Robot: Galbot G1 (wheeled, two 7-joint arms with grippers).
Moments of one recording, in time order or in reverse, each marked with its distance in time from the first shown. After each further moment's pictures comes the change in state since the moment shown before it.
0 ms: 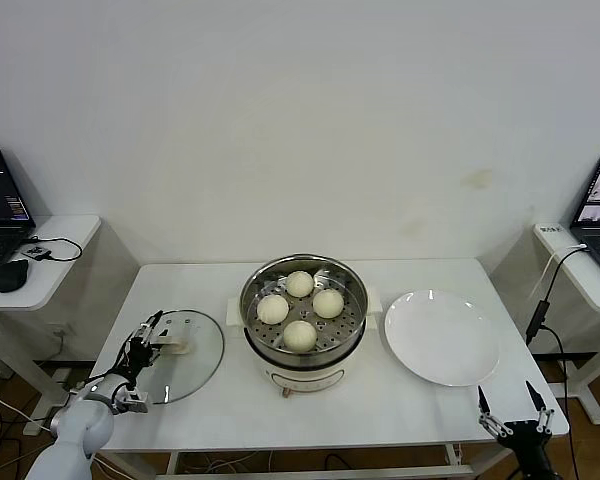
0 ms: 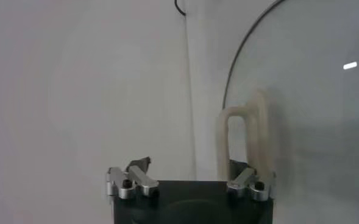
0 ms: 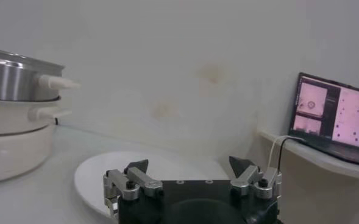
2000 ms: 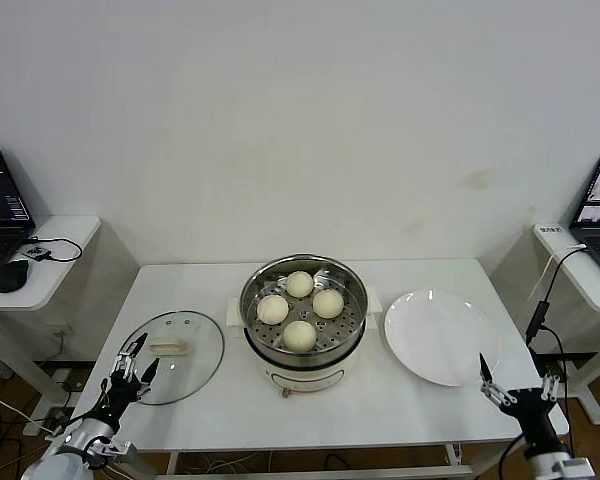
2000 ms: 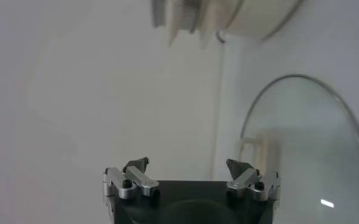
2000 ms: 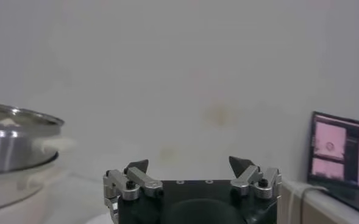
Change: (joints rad) left arm 0.345 0.005 -0.161 -0.340 -0.057 -0.005 -0.013; right arm 0.030 -0.061 -0.003 0.077 0.070 -0.036 0.012
